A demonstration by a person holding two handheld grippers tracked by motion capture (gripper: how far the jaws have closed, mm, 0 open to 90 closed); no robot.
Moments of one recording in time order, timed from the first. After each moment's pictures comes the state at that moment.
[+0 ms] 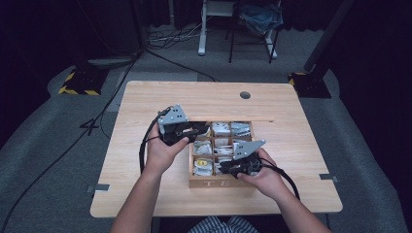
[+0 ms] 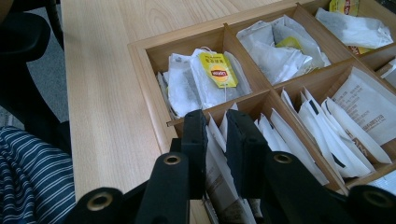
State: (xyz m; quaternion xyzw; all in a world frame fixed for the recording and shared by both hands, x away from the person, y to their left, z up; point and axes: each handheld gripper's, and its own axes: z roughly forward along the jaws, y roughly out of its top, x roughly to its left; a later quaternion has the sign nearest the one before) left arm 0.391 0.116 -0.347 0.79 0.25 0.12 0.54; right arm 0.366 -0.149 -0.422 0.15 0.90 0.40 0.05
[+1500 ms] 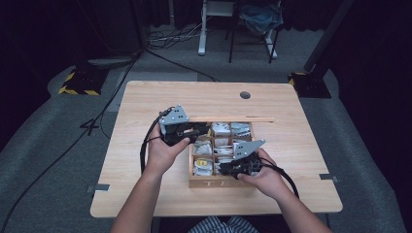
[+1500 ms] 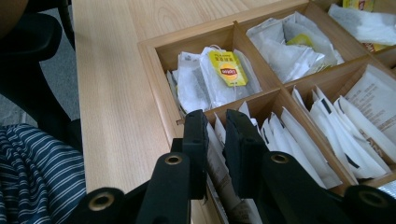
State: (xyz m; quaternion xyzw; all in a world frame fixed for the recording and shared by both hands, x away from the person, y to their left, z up) left arm 0.391 0.114 -0.349 0.79 0.25 0.12 0.54; right arm 0.366 -0.148 -0.423 0.14 0.91 0.40 0.03
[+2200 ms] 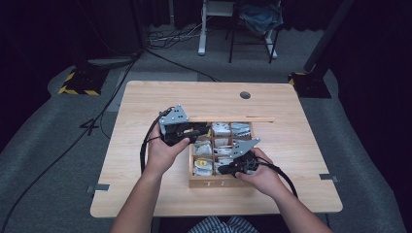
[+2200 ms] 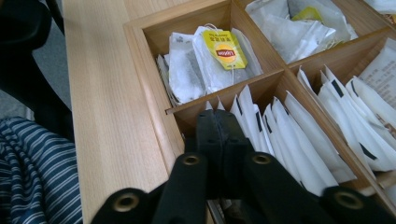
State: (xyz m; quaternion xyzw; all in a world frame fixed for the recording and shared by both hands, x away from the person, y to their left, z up) left arm 0.391 0.114 -0.350 0.79 0.25 0.12 0.54; right arm 0.373 -0.144 -0.432 0.16 0.91 0.37 0.02
